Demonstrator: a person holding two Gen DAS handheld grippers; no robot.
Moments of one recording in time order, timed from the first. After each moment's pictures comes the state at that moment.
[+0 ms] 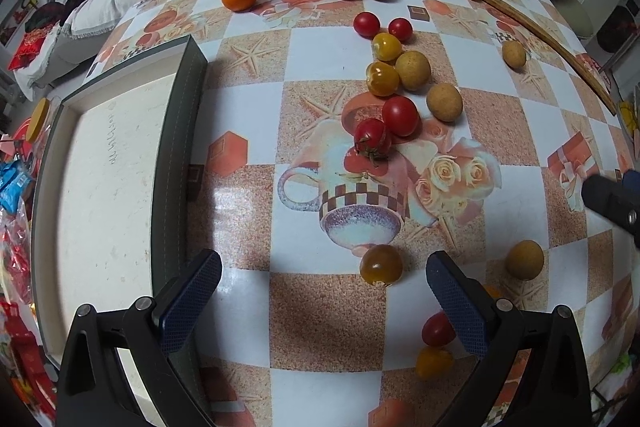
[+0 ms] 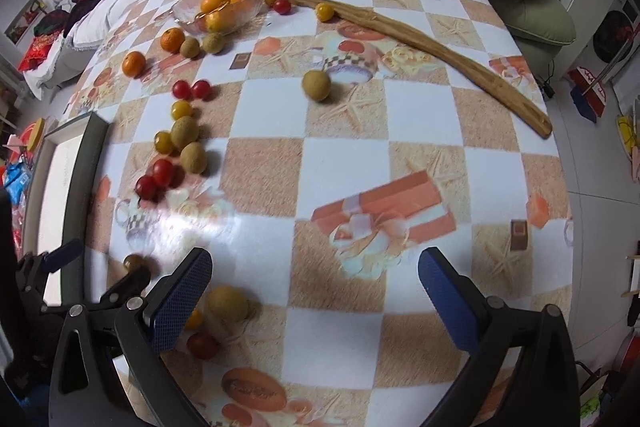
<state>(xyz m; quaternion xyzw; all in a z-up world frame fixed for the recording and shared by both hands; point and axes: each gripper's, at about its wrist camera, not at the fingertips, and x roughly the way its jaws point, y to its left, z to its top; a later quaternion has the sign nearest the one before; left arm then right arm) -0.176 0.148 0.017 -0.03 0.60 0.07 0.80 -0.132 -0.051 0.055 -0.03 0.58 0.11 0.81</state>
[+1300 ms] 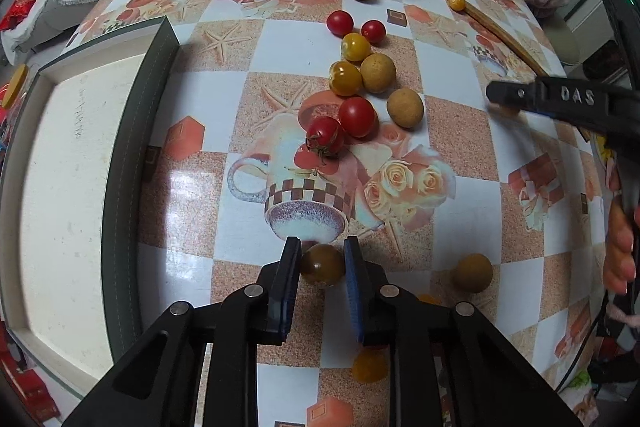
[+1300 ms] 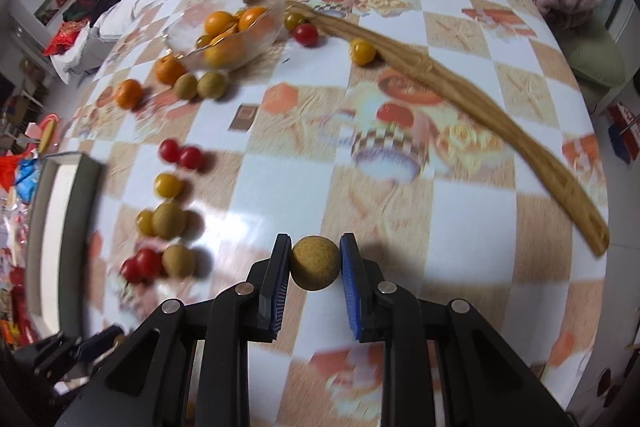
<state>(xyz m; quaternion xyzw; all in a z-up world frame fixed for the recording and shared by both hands) -0.183 0.133 0.024 -0.11 0.60 0.04 0.79 -0.049 -0.029 0.034 -0.03 0.57 0.19 0.80</state>
